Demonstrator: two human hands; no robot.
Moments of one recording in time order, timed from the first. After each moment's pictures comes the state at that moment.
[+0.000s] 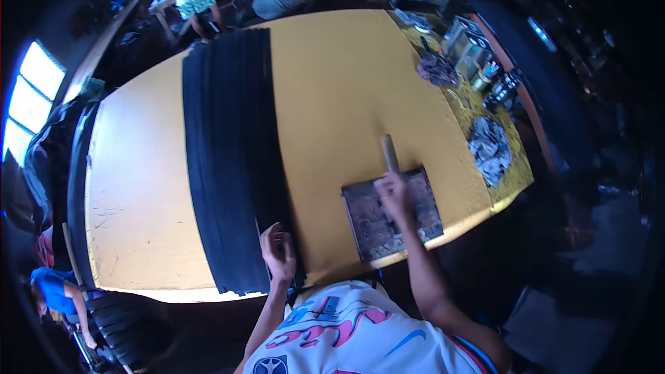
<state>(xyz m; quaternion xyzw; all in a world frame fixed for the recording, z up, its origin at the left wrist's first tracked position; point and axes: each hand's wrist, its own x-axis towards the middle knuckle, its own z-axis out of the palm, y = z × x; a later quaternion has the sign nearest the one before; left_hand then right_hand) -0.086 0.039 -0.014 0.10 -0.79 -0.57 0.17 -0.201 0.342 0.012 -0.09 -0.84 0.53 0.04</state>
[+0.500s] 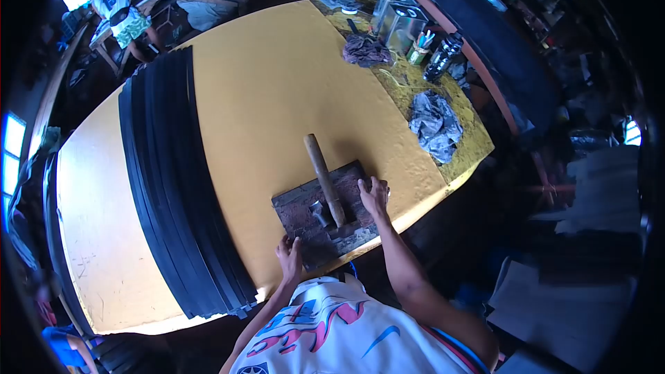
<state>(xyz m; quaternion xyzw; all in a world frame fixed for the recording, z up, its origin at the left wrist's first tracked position) -0.085 0.204 -0.134 0.23 -0.70 -0.67 -0.12 -0.187 0.498 -0.094 -0.31 -0.91 0.26 0.02</state>
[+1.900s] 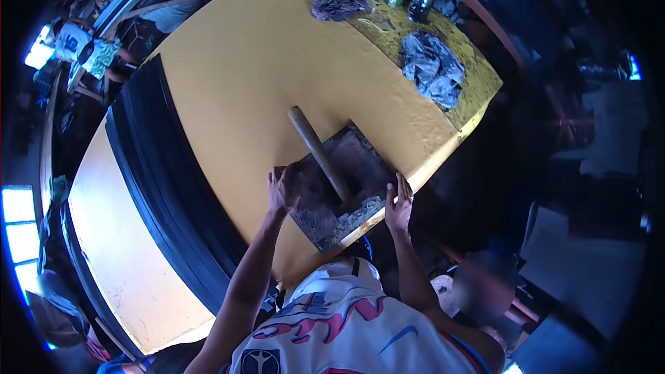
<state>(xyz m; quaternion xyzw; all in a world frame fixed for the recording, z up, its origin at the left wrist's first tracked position) -0.245 0.217 -0.088 -0.24 -0.92 -0.31 -0.07 -0.057 0.474 -0.088 -0.31 -0.88 0.30 0.22</state>
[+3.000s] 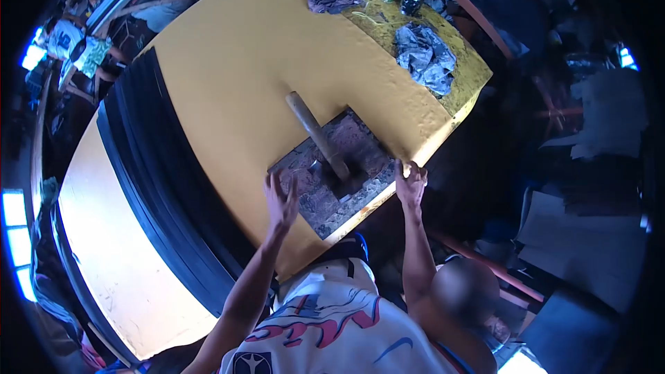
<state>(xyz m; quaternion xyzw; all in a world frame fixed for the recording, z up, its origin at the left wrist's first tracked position) -0.175 0.194 -0.069 -0.08 -0.86 -0.51 -0.02 -0.058 0.488 -0.066 -0.46 -0.86 0.19 0.12</state>
